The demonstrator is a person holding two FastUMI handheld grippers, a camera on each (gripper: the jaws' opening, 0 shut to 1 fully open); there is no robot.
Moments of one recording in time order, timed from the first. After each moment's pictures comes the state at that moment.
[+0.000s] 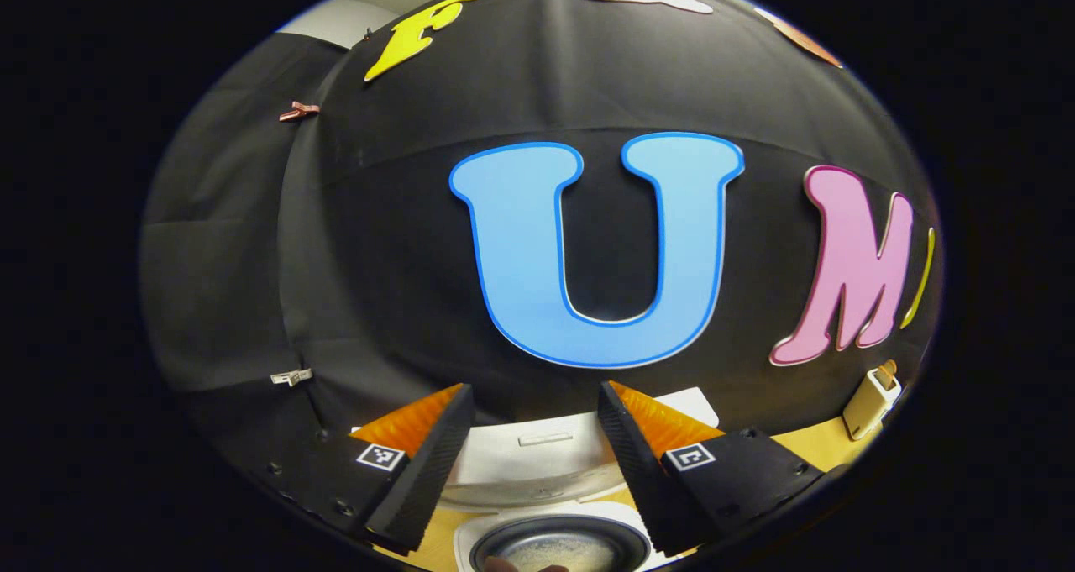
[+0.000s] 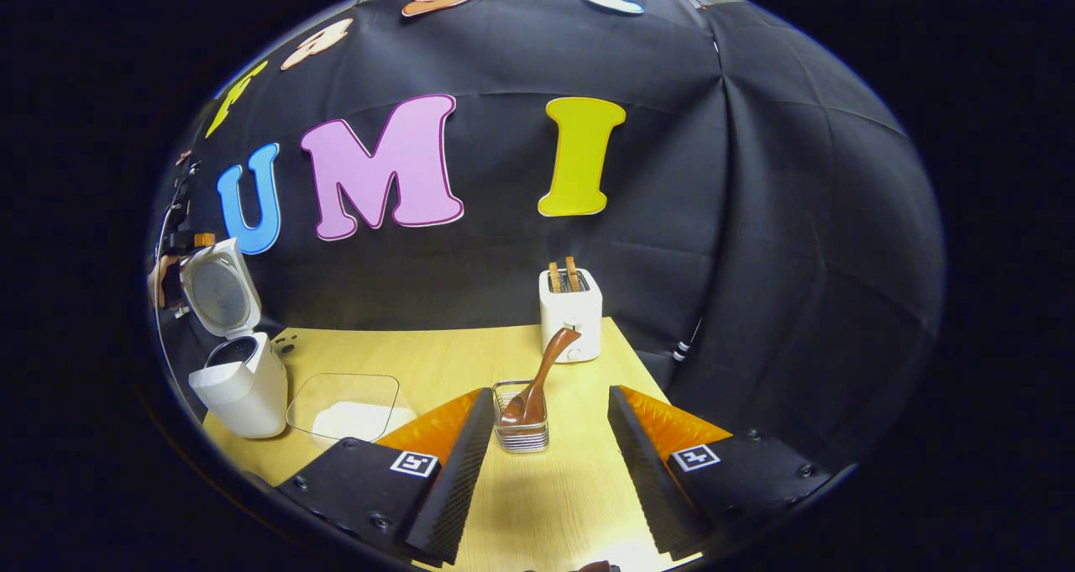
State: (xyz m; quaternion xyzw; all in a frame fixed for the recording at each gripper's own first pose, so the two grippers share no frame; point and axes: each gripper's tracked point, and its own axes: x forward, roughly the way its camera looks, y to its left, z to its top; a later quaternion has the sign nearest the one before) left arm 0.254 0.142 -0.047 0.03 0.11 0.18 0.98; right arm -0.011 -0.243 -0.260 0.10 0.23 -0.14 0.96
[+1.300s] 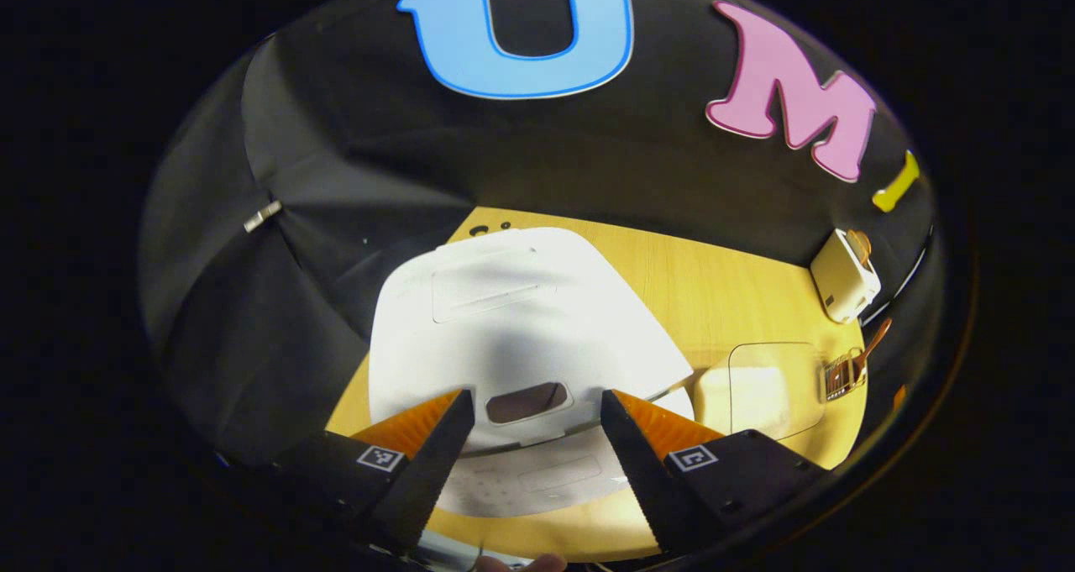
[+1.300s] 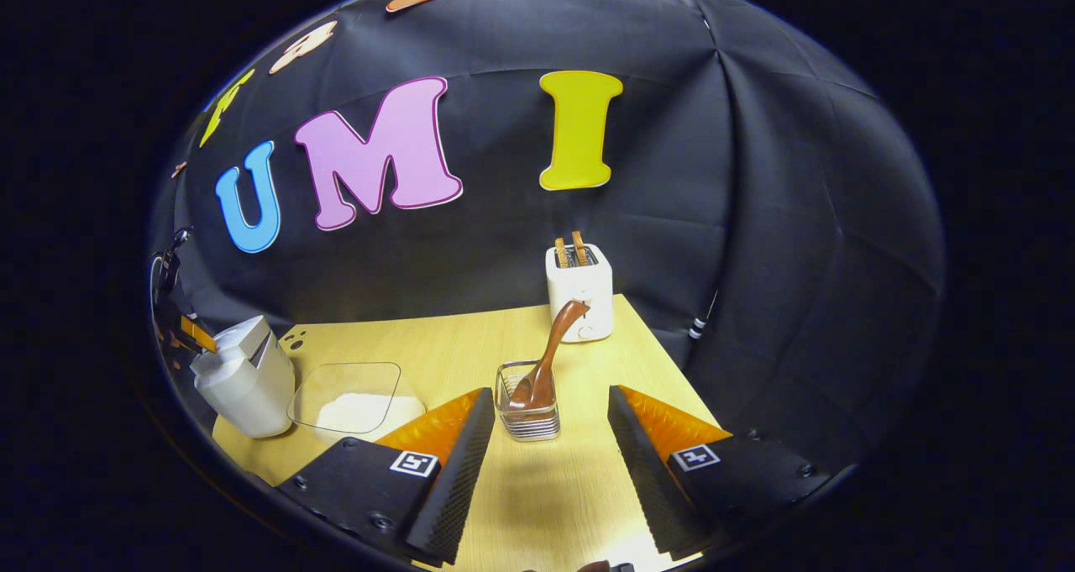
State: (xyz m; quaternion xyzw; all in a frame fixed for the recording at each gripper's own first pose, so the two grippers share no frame) left arm 0.115 0.055 -0.229 -0.06 0.45 0.15 0.88; right arm -0.019 -0.242 -0.300 0.14 0.26 -0.12 0.95
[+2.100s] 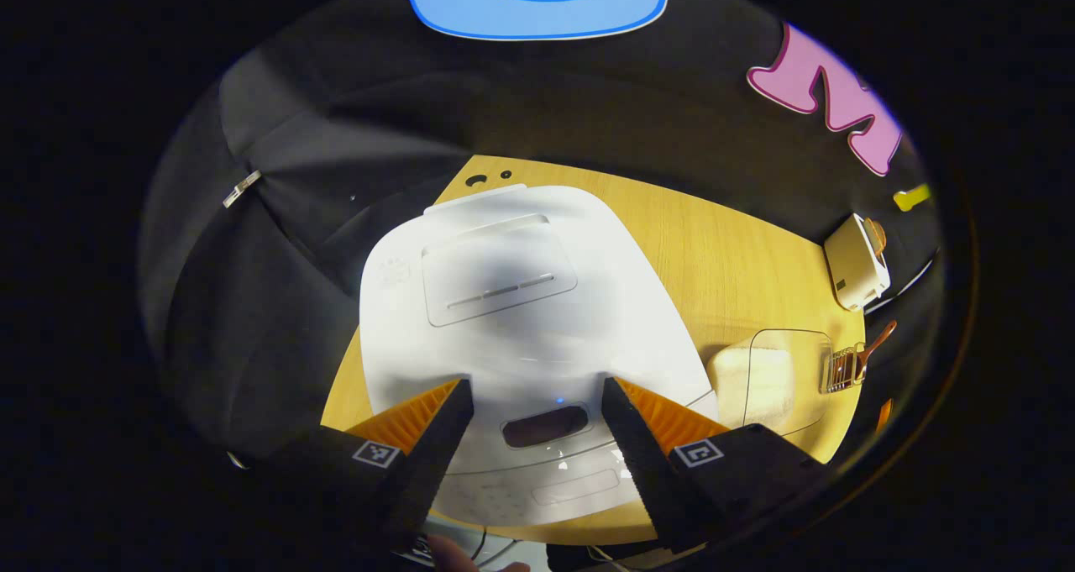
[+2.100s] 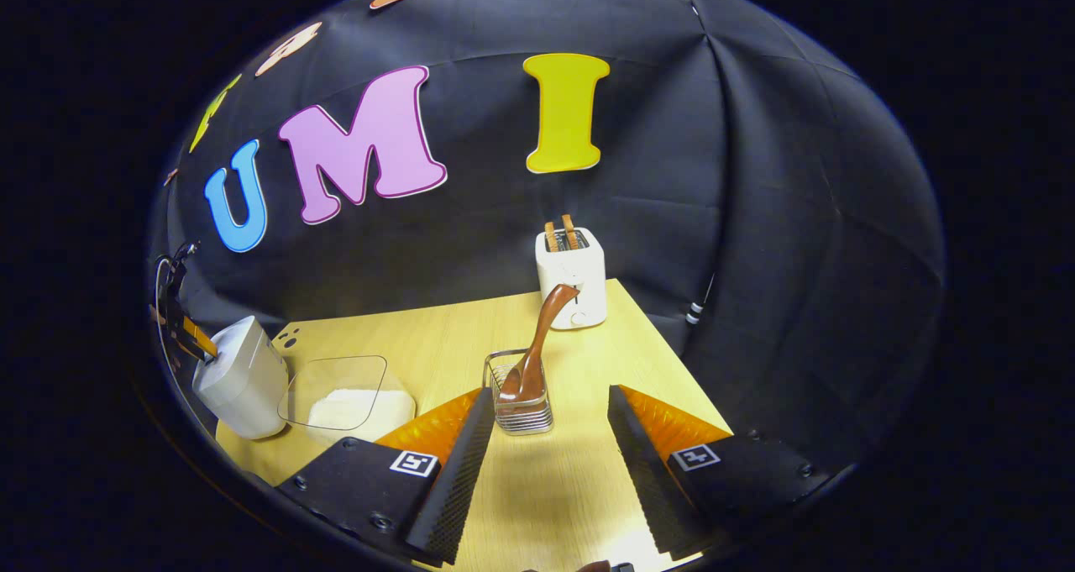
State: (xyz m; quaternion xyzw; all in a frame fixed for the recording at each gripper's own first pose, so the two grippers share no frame) left arm 0.124 0.069 -0.252 -0.05 0.53 0.13 0.83; right arm -0.009 -0.241 -0.320 0.15 0.28 -0.12 0.94
